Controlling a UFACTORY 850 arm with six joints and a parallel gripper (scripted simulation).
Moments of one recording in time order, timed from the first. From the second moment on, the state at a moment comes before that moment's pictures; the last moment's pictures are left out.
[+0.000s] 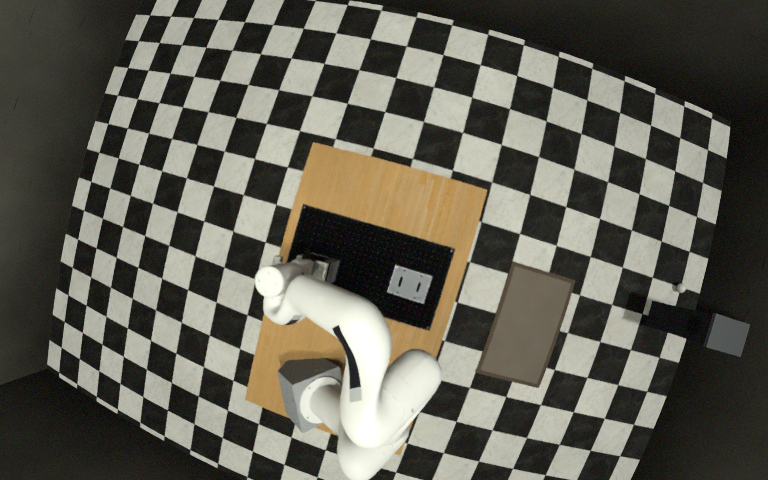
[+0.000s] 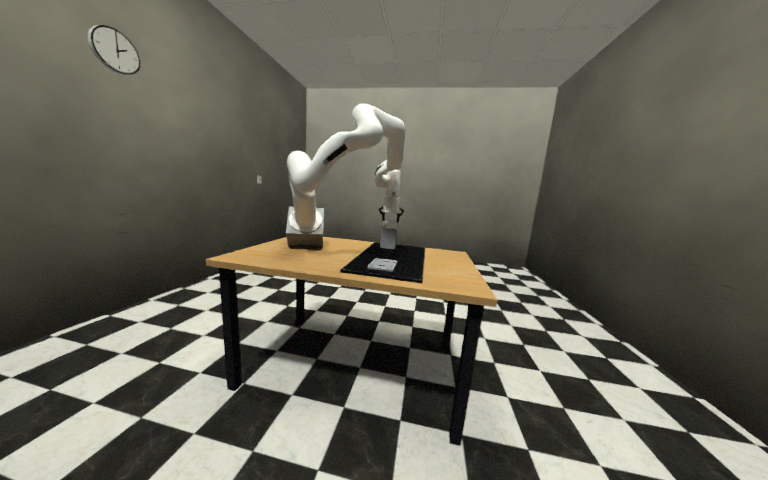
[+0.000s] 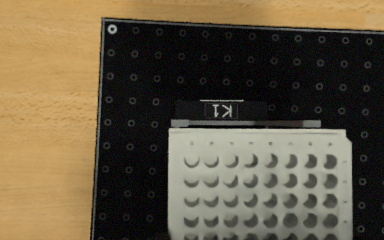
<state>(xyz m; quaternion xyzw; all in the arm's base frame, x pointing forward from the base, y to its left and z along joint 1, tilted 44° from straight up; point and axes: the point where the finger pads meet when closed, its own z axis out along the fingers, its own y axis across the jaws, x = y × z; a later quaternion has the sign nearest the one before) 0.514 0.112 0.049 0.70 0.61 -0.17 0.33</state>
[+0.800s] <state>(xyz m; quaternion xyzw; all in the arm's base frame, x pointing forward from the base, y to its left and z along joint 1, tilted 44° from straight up) 0.511 0.108 0.061 0.72 0.59 -0.16 0.33</state>
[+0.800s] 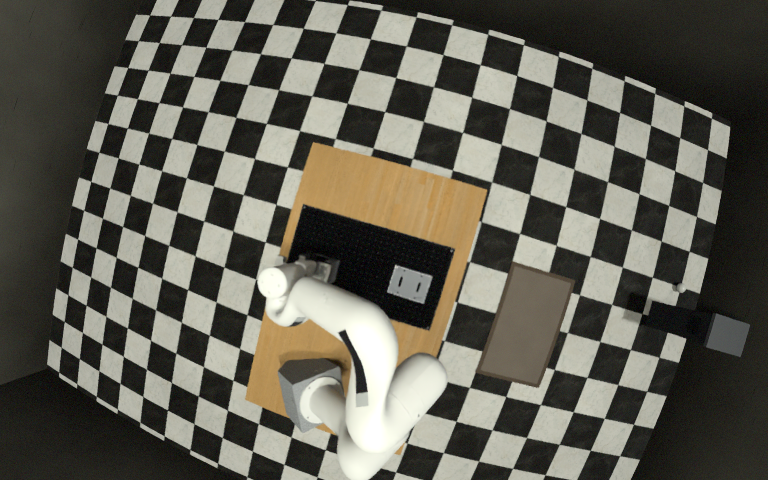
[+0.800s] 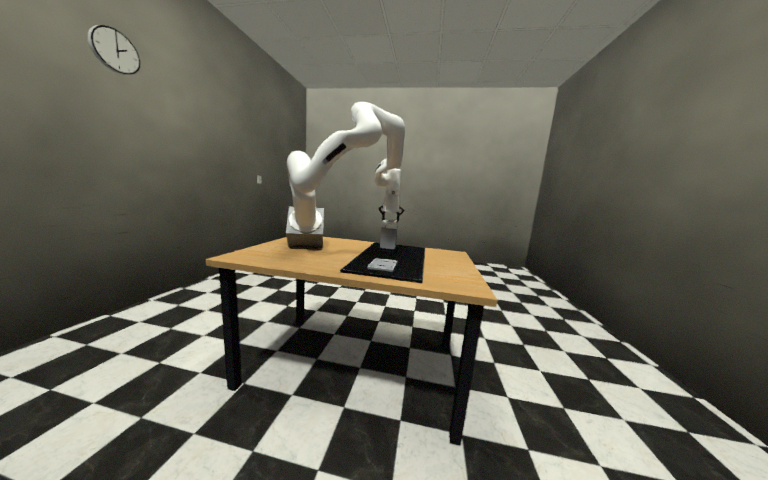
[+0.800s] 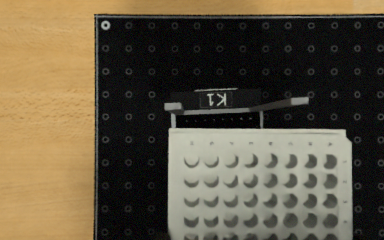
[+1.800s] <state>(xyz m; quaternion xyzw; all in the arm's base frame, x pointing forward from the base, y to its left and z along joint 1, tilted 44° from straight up) 0.499 0.041 0.116 0.72 0.59 -0.16 0.34</state>
